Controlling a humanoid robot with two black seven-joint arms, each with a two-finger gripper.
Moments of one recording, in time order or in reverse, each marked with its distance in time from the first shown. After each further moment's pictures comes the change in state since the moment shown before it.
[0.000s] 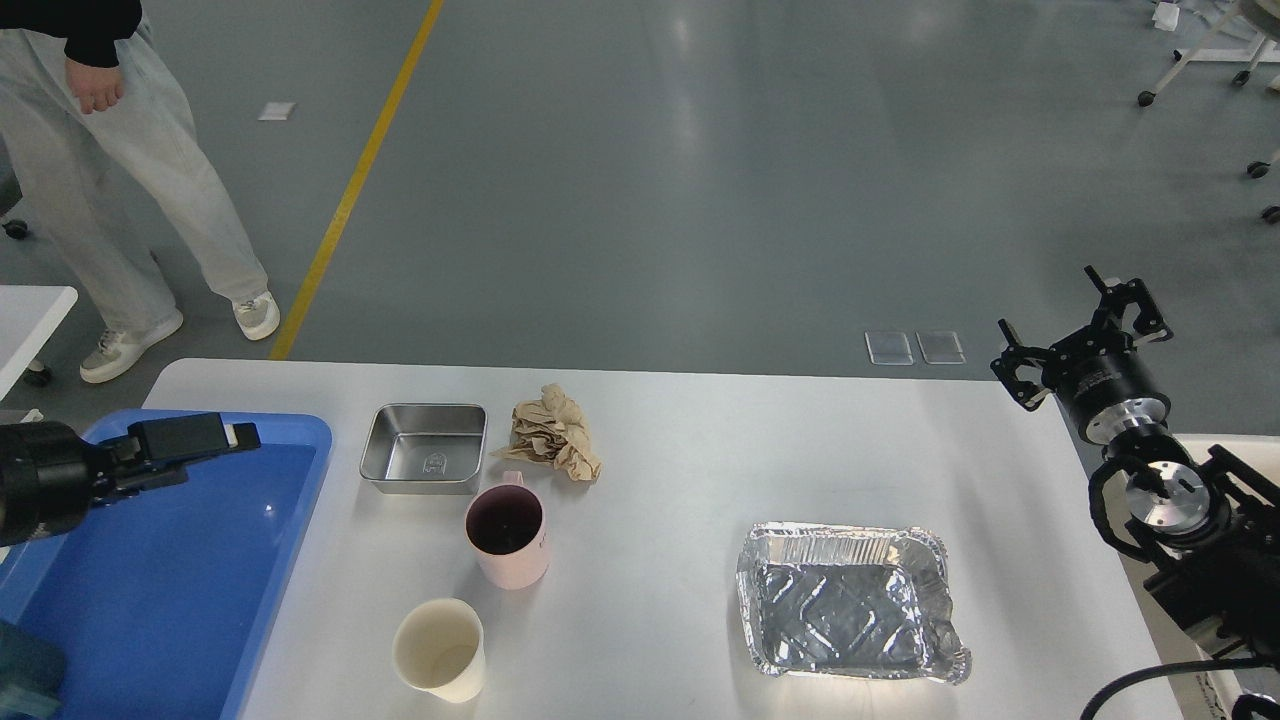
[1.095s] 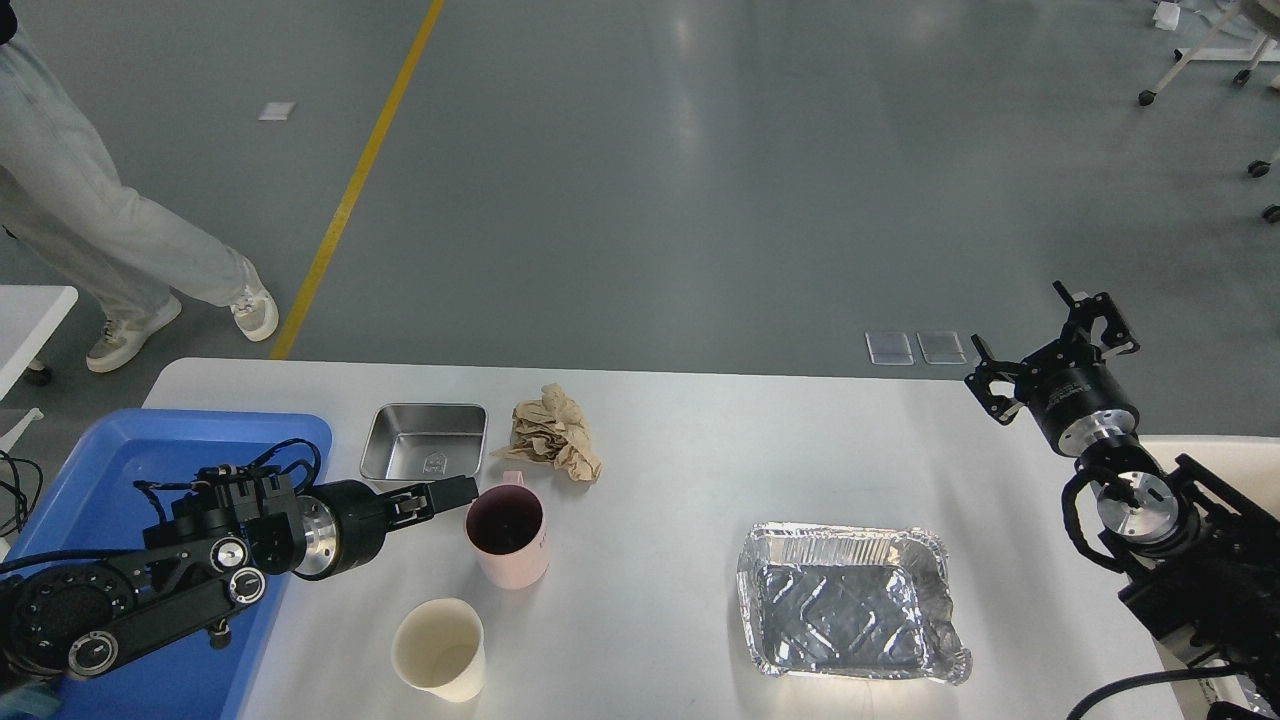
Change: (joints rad) left arm -0.280 -0.589 0.468 0.296 0.127 0.317 0.183; right arm -0.013 0.042 -0.001 0.000 -0.026 -0.018 0.000
